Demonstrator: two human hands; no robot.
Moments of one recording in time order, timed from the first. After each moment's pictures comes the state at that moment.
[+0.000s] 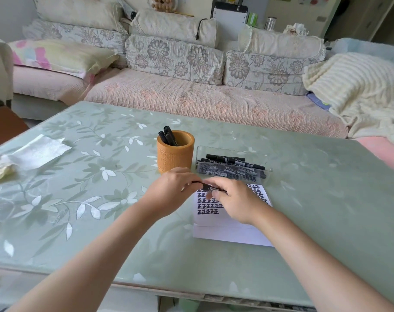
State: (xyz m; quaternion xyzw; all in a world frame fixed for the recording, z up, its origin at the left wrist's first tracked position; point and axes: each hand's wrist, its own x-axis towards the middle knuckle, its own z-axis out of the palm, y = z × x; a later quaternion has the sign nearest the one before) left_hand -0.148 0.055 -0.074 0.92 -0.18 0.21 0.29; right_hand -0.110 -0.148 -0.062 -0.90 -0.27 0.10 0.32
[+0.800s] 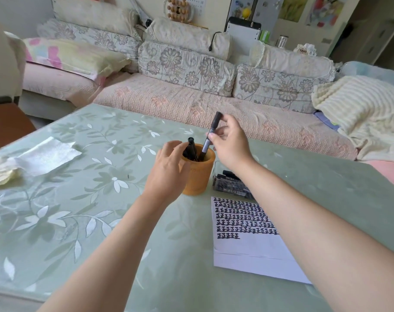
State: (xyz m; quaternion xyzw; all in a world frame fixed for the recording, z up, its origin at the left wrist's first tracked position) left_hand -0.094 0.112 -0.070 0.88 0.00 0.34 0.33; right_hand -0.017 -0.031 0.008 -0.83 -0.21 -0.12 0.50
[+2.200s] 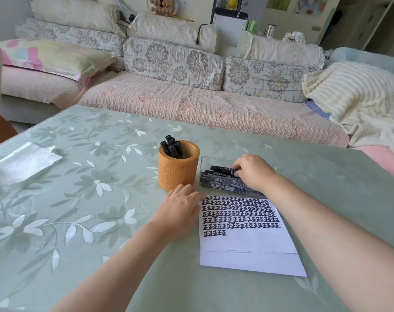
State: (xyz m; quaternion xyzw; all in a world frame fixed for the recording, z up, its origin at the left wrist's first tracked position) left_hand -0.105 0.057 -0.133 0.96 -0.13 0.15 0.20; right_hand 0.020 -0.148 -0.045 -0.98 -0.20 -0.03 0.05
